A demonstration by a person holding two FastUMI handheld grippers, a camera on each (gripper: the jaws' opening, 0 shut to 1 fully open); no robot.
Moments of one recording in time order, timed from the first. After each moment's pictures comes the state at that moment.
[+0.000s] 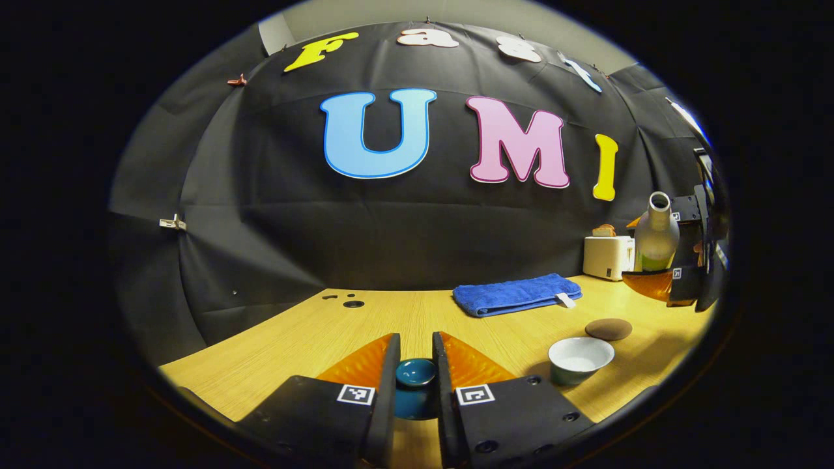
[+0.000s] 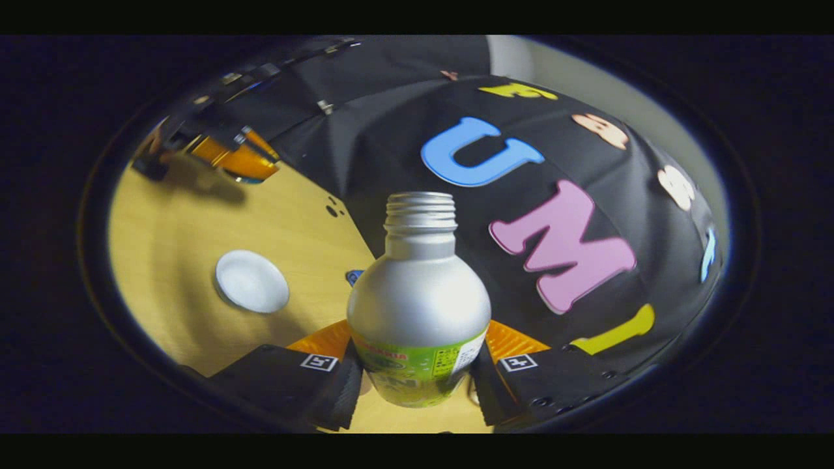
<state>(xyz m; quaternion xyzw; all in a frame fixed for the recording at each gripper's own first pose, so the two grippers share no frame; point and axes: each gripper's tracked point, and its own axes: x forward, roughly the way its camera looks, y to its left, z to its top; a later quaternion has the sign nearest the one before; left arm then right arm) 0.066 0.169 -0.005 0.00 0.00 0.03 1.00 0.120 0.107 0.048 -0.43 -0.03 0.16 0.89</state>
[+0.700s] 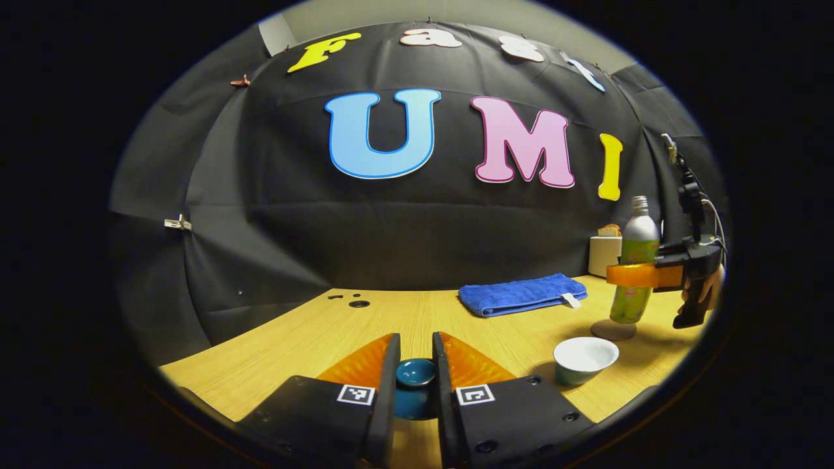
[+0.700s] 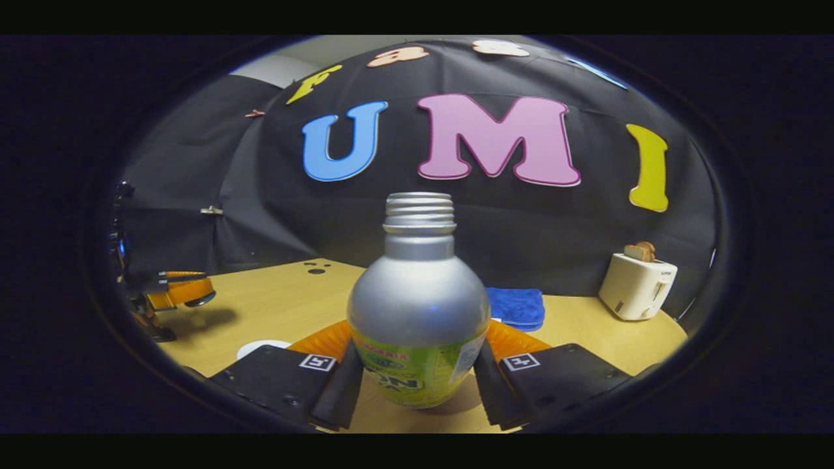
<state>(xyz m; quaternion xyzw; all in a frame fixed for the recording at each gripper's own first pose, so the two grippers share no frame) 0.064 0.173 -0.005 0.00 0.00 0.04 1.00 0.177 0.097 0.016 -0.05 0.05 0.15 0.99</state>
